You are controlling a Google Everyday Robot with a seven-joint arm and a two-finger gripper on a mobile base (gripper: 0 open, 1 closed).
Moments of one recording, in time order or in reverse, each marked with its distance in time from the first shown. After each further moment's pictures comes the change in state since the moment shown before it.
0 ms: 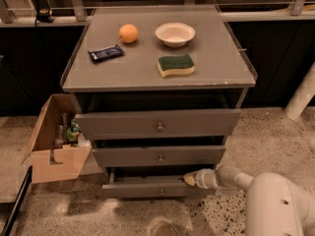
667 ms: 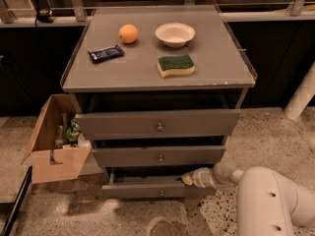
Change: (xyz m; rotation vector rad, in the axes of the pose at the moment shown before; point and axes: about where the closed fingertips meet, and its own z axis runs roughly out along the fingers) arm 0.003 0.002 0.015 0.001 0.068 -0.029
